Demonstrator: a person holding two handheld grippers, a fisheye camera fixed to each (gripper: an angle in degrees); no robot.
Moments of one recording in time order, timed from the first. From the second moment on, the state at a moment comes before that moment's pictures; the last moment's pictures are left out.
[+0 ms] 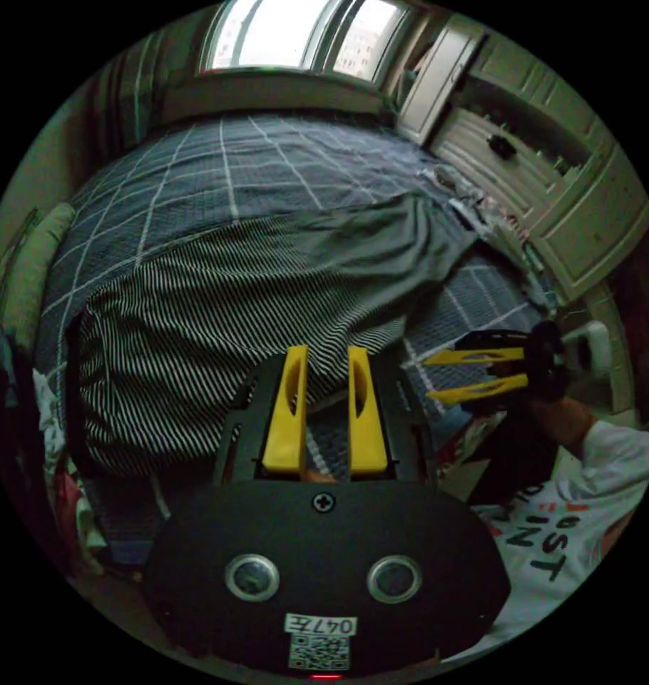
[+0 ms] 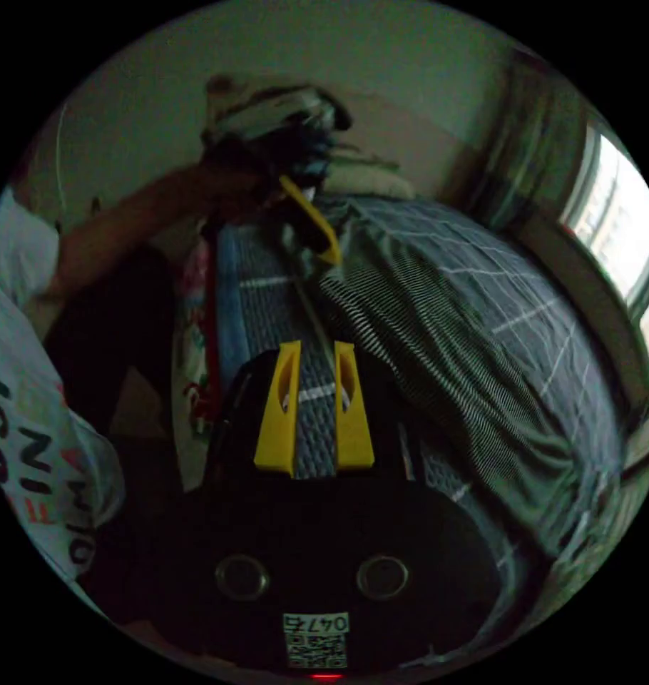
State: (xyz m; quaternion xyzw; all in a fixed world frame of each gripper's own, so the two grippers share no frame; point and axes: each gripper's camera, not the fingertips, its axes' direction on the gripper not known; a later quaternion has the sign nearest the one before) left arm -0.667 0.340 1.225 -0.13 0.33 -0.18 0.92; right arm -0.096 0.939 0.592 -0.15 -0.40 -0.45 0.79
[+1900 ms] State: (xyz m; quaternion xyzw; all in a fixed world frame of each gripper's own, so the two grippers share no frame) left arm -0.859 0.788 1.128 -0.12 0.16 -0.60 0.77; right arm -0.410 1.119 0.236 -0.06 -0.31 -0.59 0.75
